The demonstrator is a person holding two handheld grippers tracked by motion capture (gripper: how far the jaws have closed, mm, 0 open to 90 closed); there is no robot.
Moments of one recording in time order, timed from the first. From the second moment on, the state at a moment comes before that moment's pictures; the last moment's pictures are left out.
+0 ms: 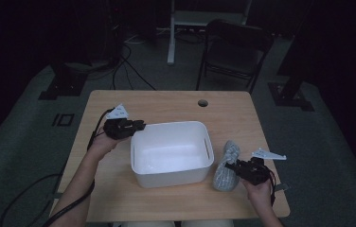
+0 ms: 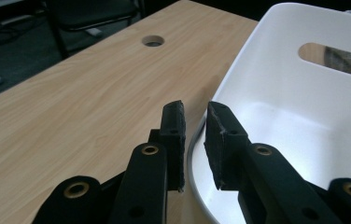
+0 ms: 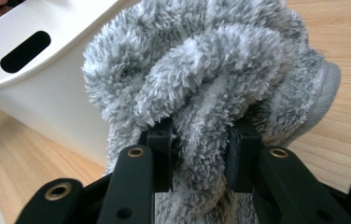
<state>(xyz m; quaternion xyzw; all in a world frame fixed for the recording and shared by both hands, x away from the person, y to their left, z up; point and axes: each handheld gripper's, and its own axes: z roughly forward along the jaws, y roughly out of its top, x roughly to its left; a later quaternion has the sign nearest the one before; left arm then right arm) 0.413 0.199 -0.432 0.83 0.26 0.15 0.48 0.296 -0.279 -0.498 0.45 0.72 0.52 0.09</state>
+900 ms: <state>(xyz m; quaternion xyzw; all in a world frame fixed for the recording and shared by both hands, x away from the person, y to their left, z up) 0.411 0.180 -0.441 0.84 0.26 0.12 0.47 0.296 -0.279 -0.501 0.45 0.72 0.52 0.09</state>
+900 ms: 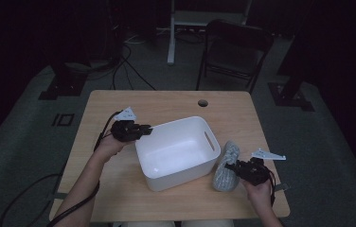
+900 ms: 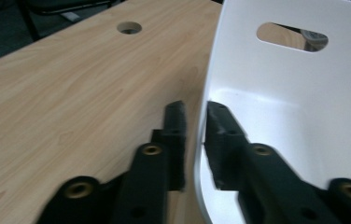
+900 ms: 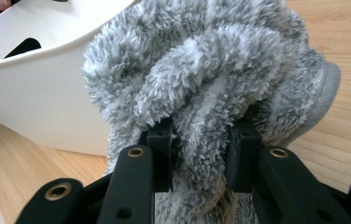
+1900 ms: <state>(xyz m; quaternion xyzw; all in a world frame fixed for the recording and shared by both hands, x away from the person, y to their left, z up) 0.380 0.189 -0.445 0.80 0.34 0.16 0.47 0.295 -0.279 -0.498 0.45 0.72 0.52 0.09</state>
